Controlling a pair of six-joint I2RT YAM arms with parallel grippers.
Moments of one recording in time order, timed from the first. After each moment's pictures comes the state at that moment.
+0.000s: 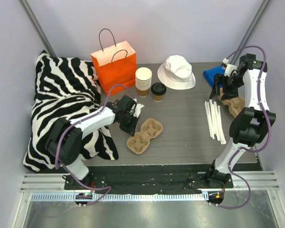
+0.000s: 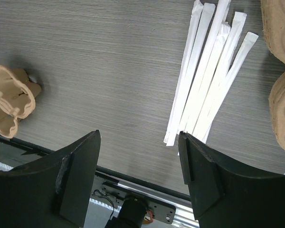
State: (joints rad) left arm -0.63 1.66 1.10 -0.63 0.26 -0.12; right arm -0.28 1.85 1.87 -1.32 -0.40 -0.27
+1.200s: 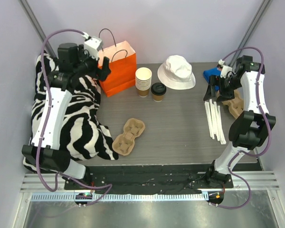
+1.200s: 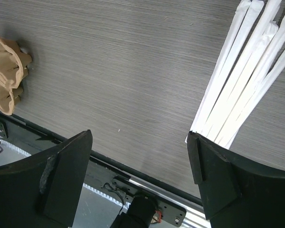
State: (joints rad) left arm -0.18 1.49 1.76 -0.75 0.34 0.24; right arm -0.25 1.79 1.80 -1.33 -0.49 -0.29
